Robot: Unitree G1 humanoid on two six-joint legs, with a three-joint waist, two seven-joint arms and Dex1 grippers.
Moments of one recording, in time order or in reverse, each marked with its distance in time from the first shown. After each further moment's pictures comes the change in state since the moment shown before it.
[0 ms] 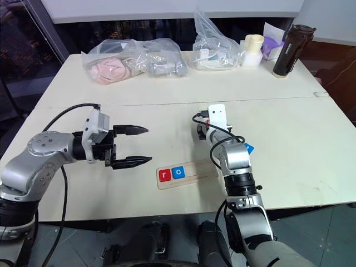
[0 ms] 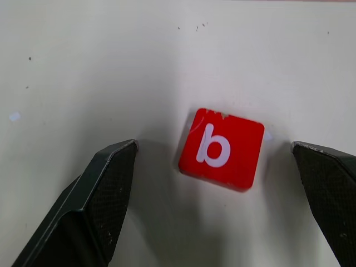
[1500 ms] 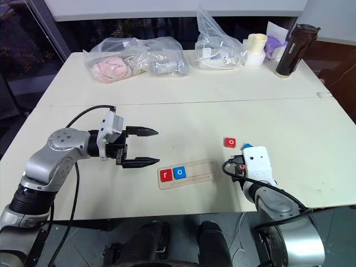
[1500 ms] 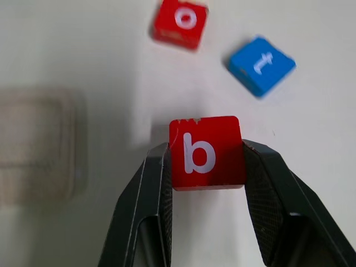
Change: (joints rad) left arm -0.086 -0.071 -0.109 0.158 0.085 -0.107 -0.100; right arm 0.648 -0.191 -0.101 -1.108 0.058 0.609 0.114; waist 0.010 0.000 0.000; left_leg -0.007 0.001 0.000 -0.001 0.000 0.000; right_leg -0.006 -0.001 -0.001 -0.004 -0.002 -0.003
